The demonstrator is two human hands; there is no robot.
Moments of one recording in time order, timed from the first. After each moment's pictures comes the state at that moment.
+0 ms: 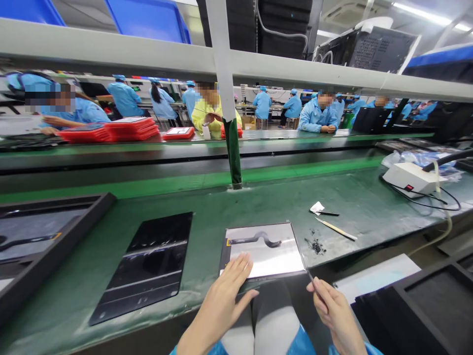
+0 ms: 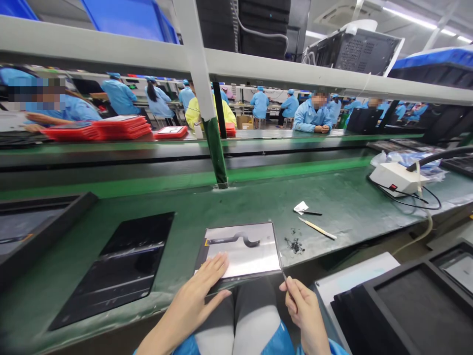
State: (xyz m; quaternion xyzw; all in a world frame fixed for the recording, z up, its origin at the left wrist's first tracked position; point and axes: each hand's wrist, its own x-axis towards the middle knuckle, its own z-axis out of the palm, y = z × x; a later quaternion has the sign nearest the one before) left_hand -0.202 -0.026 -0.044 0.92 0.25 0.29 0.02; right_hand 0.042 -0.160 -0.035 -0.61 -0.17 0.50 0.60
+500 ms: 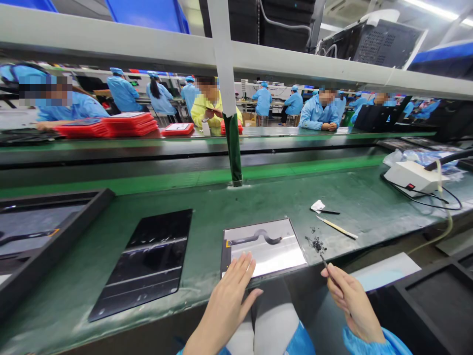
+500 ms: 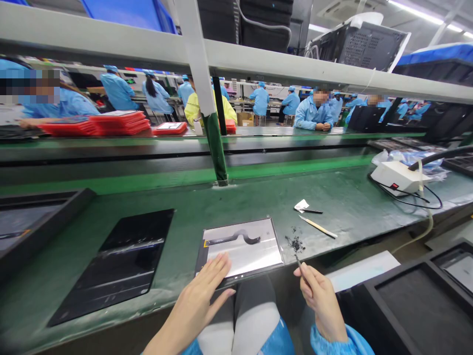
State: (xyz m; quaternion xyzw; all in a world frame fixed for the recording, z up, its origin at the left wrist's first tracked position) left_hand -0.192 -0.039 -0.048 0.92 0.27 0.29 -0.02; right_hand 0.073 -0.154 -0.002 -0.62 -0.16 0.47 0.60
